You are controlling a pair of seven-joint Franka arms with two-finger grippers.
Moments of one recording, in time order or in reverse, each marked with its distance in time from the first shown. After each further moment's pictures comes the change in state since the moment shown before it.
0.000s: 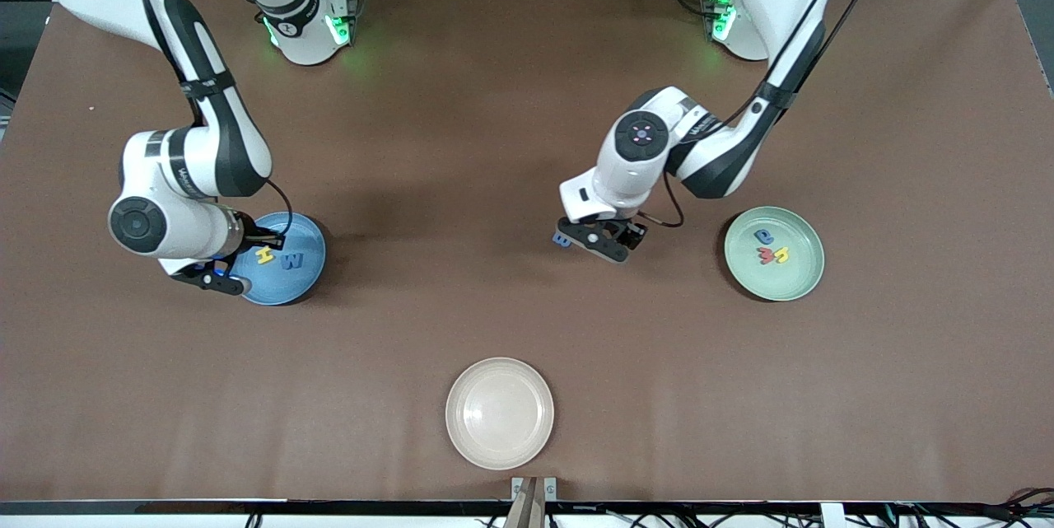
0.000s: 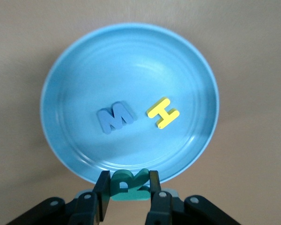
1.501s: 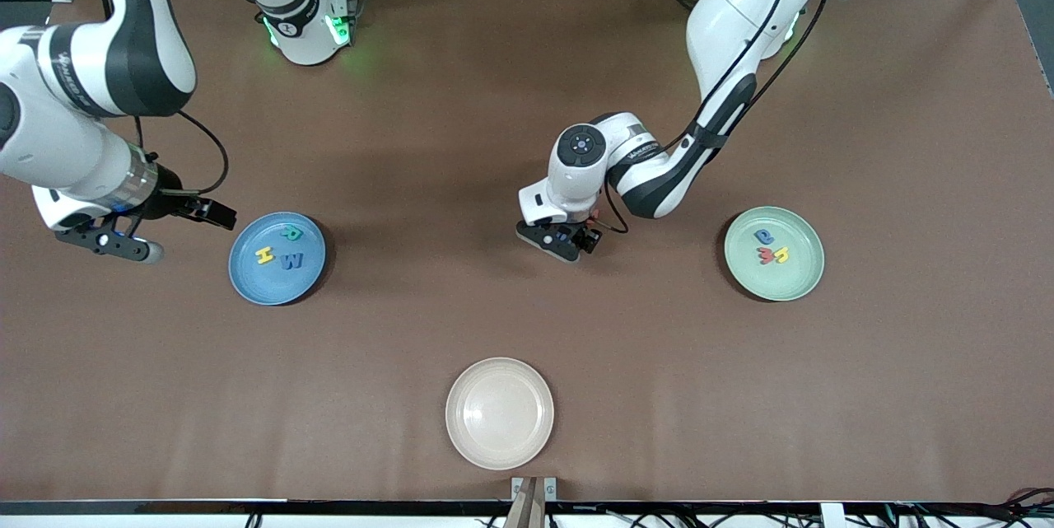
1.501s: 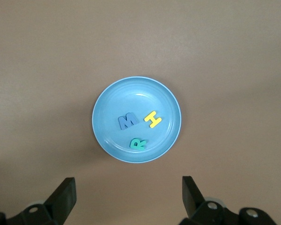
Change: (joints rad) left arm -0.074 0.209 -0.008 0.097 0.182 0.105 -0.186; right arm -0.011 -0.275 -0.006 0.155 0.000 -0.226 -0.025
